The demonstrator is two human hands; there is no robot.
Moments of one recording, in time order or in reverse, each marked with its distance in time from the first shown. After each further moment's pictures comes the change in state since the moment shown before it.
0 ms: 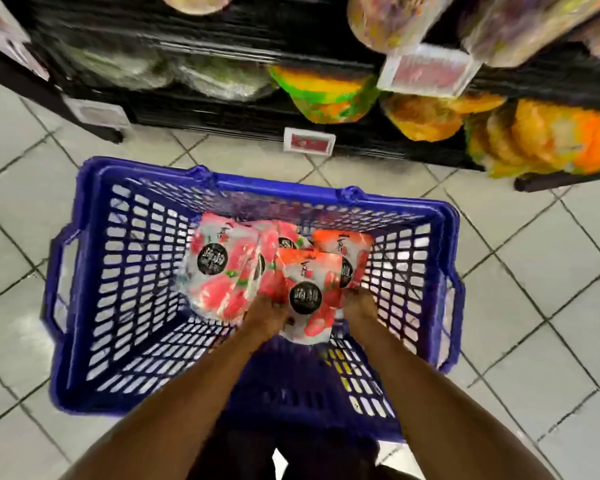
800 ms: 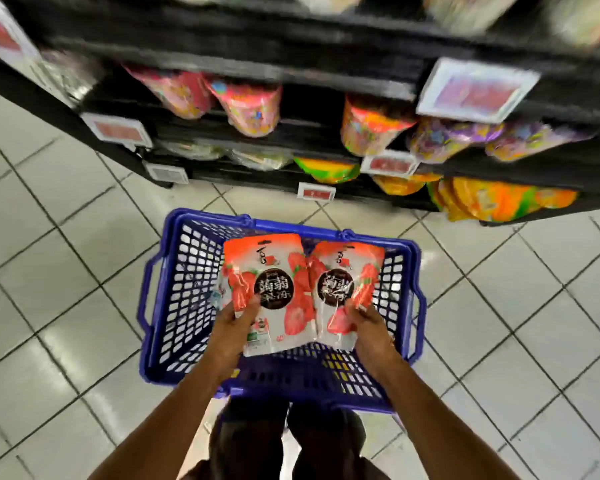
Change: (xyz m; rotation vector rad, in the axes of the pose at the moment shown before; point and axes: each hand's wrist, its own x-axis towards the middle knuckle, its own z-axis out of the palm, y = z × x) left_hand -0.136 0.031 -0.108 -0.674 0.238 0.033; right_hand -0.143 -0.023 -0.066 0.750 -0.234 -0.155
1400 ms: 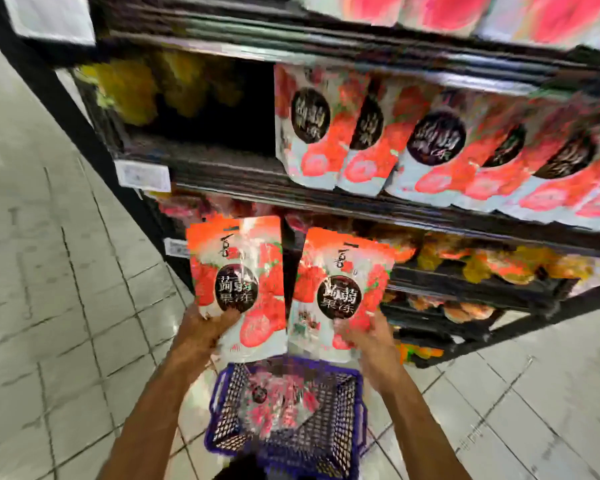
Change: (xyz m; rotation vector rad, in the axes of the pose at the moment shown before) left_hand -0.368 0.389 -0.134 -0.217 -0.101 0.614; right_hand -0.429 -0.342 0.031 -0.042 -0.378 -0.692
